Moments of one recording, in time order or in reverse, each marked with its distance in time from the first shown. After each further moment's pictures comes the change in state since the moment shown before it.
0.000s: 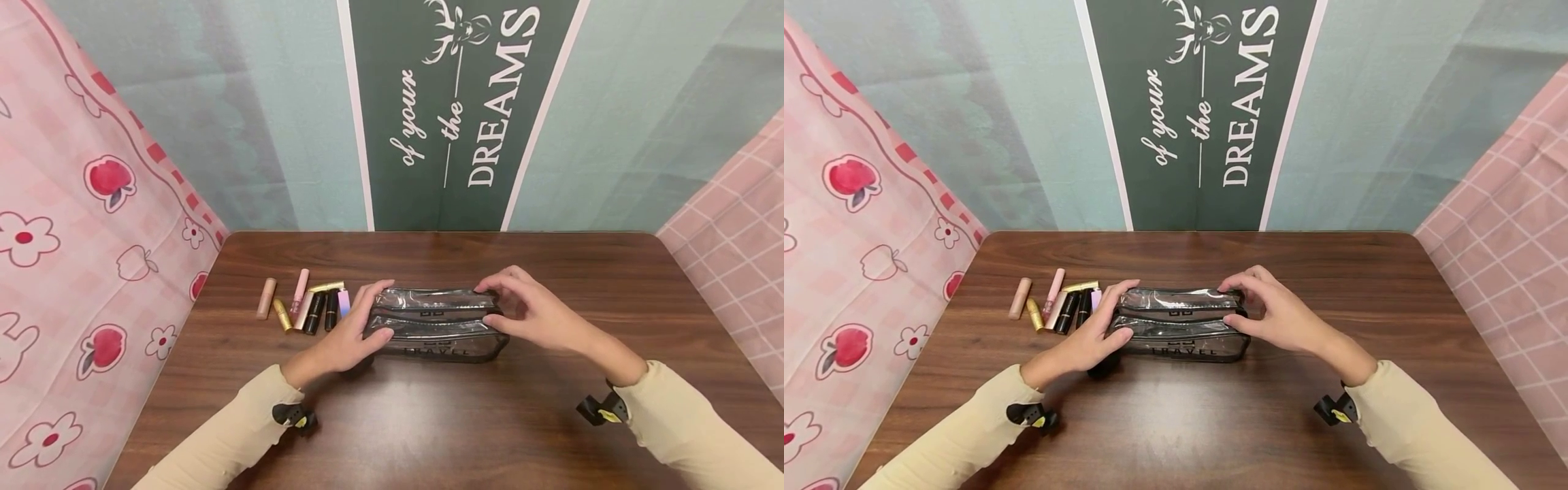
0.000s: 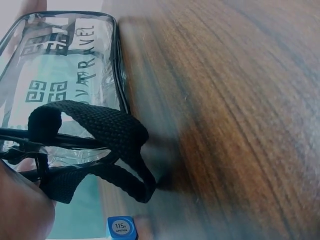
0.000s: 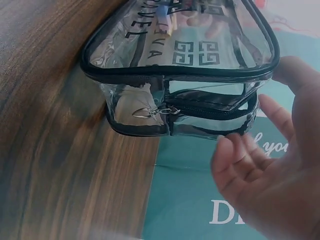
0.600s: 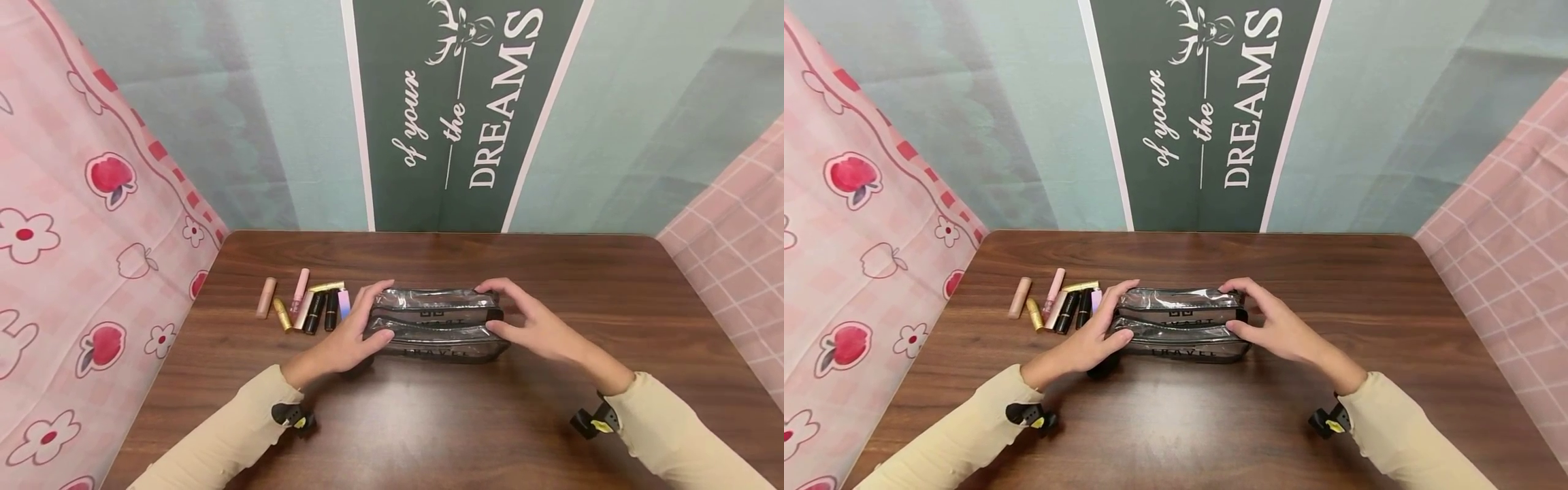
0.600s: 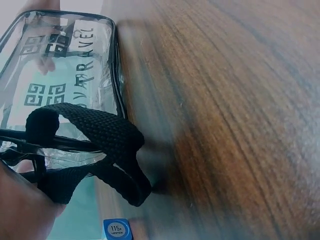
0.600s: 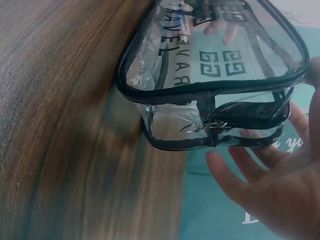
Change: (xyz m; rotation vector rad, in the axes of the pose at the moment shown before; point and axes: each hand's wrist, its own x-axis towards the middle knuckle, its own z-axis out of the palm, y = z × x) left_hand 0.000 -0.003 0.002 -0.045 -0.003 -0.007; right_hand -0.011 0.009 0.012 0.142 -0.045 0.113
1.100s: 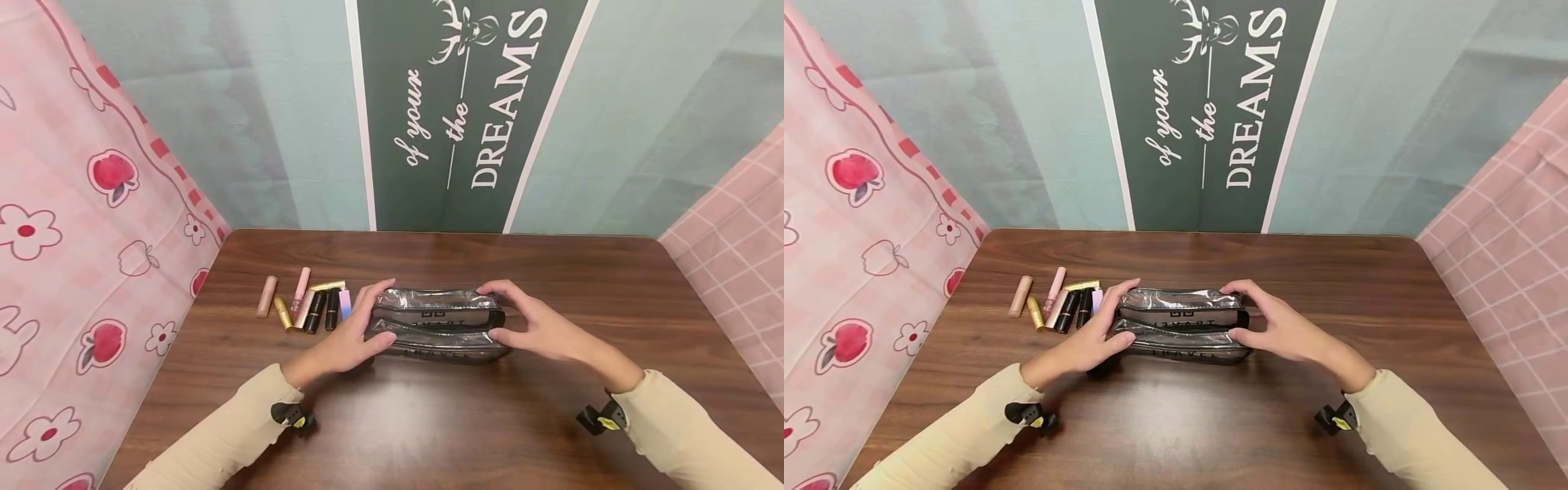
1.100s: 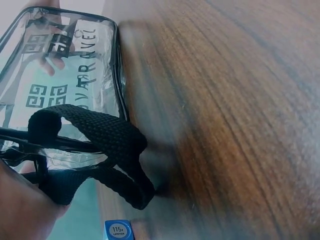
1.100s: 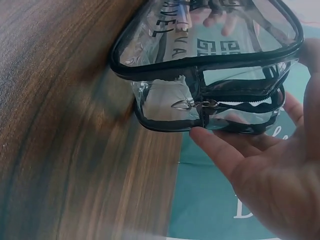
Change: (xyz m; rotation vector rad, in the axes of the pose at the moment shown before) left_hand 0.000 0.000 0.001 0.006 0.005 0.000; right_hand 0.002 0.005 -0.008 -0.088 -0.085 -0.045
